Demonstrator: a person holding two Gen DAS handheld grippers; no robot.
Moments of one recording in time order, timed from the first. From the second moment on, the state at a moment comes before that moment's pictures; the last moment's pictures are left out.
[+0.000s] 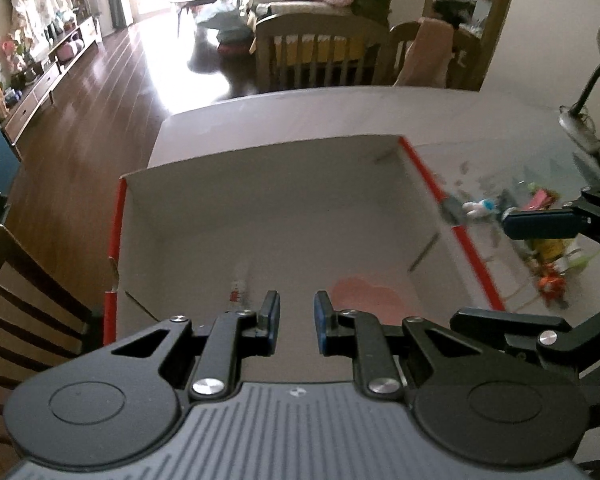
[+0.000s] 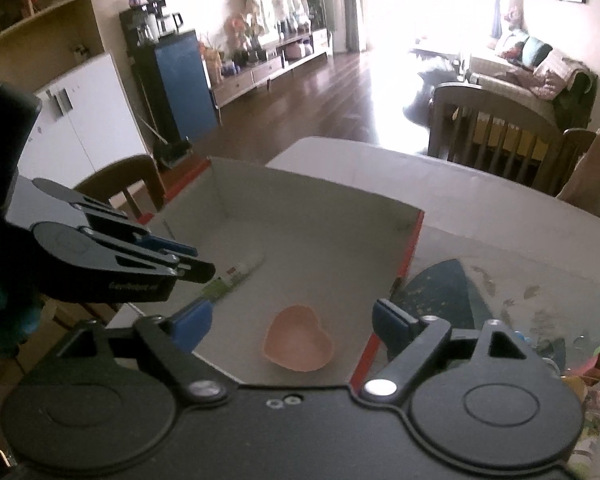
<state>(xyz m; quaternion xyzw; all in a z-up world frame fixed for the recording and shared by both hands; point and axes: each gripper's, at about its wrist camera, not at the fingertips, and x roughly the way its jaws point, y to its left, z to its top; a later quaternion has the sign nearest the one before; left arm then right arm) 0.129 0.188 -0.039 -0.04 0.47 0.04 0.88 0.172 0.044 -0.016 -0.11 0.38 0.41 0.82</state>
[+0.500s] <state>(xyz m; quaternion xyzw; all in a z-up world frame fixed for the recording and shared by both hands) 0.099 0.136 -0.008 -0.04 0.41 0.02 0.91 0.142 -0.032 0.007 -0.07 0.34 0.41 0.85</state>
